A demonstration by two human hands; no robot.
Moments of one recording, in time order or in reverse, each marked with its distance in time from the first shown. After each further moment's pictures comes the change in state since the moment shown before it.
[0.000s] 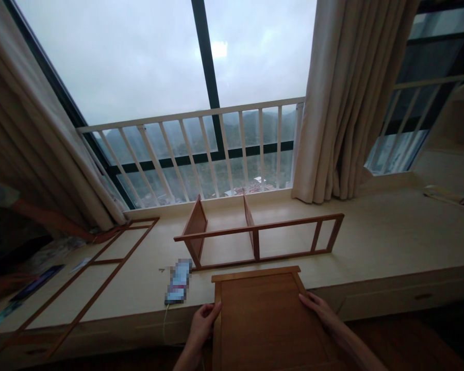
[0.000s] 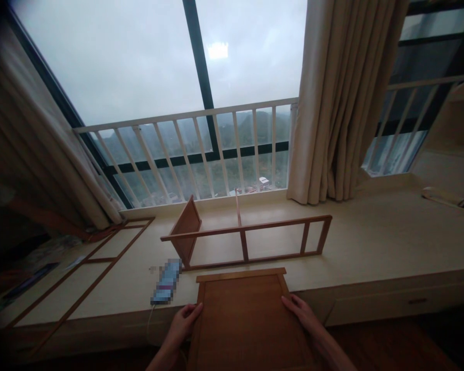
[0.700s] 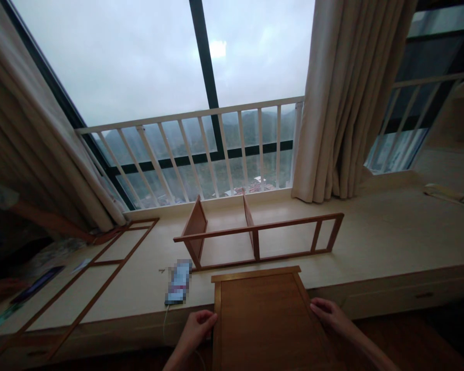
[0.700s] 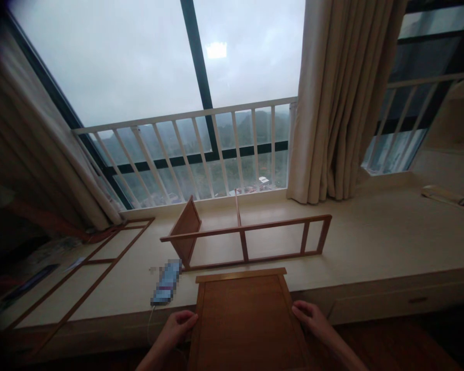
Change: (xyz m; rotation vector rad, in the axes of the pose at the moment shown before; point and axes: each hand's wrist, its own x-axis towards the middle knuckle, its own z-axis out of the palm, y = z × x) left_hand -0.022 0.027 -0.016 0.251 -0.138 0.061; right_hand -0.014 -0.007 -0.023 -0.464 0.103 -0.212
